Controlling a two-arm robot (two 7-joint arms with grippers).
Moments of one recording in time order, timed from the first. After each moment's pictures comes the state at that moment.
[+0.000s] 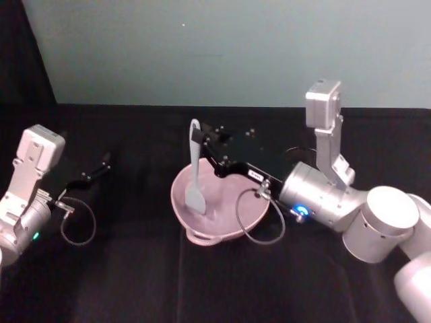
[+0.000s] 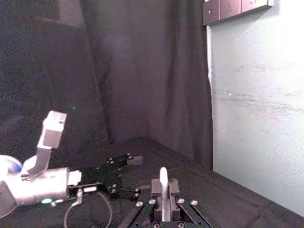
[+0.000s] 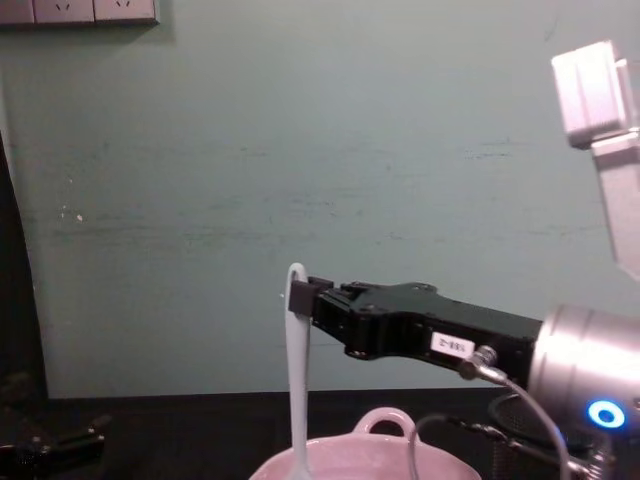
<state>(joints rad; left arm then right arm) -0.20 0.60 0.45 -1.41 -0.25 -0.12 0.03 0.37 0.32 -0.51 -1.43 0.50 -0.06 0.56</state>
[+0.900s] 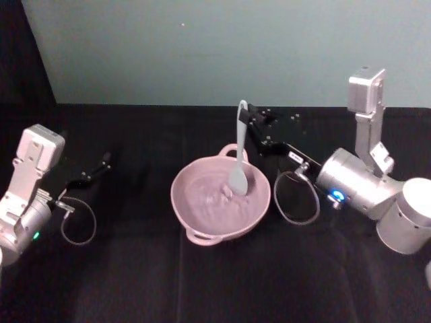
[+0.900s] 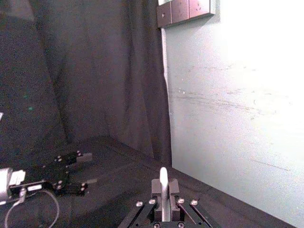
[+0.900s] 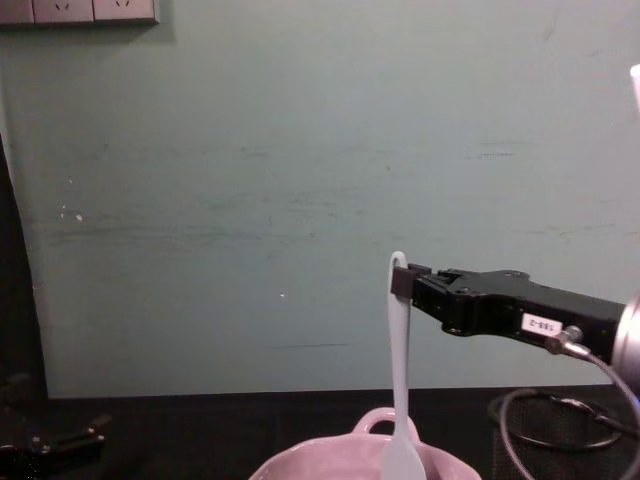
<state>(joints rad) -0.20 0.60 0.45 -1.41 -0.25 -0.12 0.03 0.37 0.36 -0.43 -1.38 0.50 -0.07 0.51</state>
